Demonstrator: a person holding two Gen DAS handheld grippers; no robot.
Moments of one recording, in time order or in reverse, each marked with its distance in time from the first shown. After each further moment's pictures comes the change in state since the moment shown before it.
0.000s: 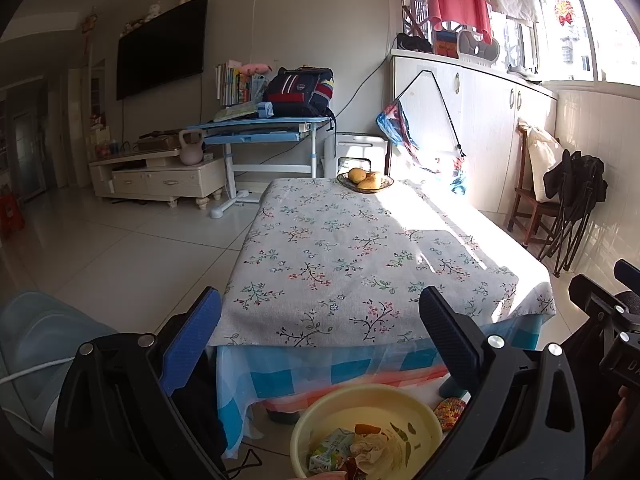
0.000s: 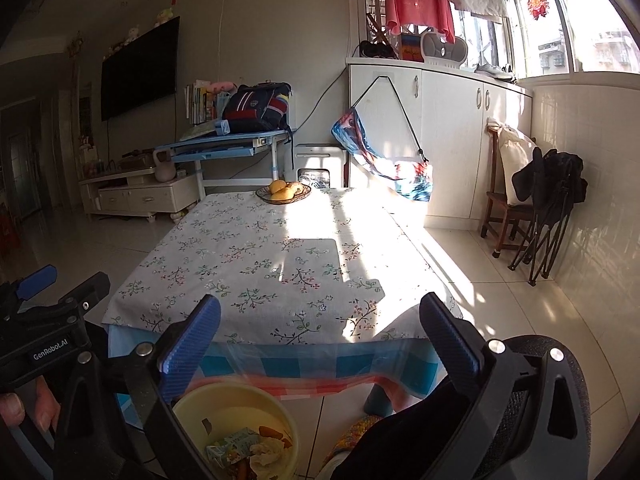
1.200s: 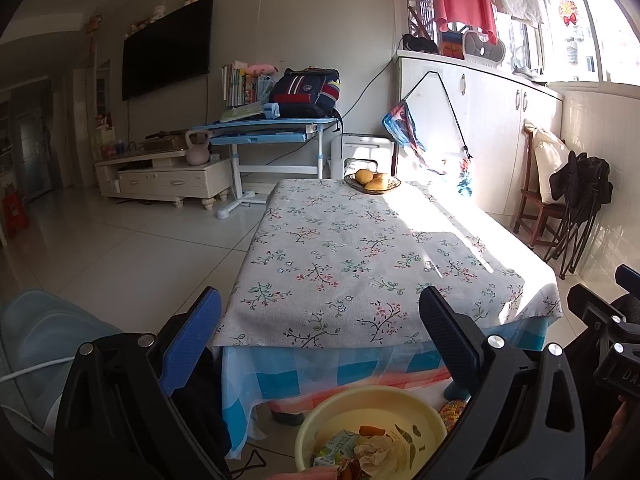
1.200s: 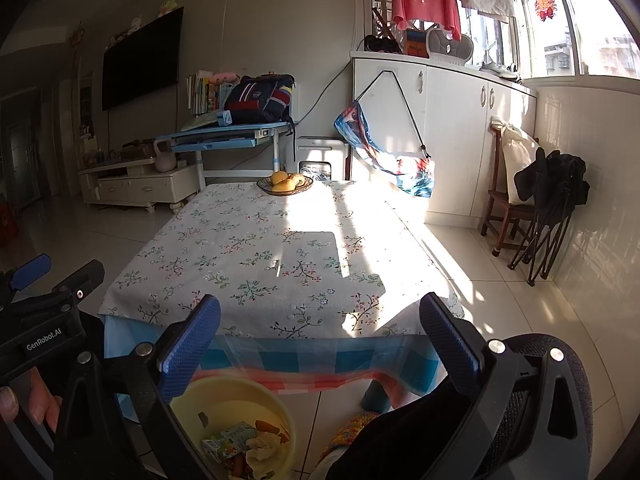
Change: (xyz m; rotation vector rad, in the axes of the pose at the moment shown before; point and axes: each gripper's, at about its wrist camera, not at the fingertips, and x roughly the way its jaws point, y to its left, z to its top) left arm 0.003 0.006 -0.004 -0.007 -0.006 0.022; right arm 0.005 0.004 -0.002 -0.019 0.024 -0.003
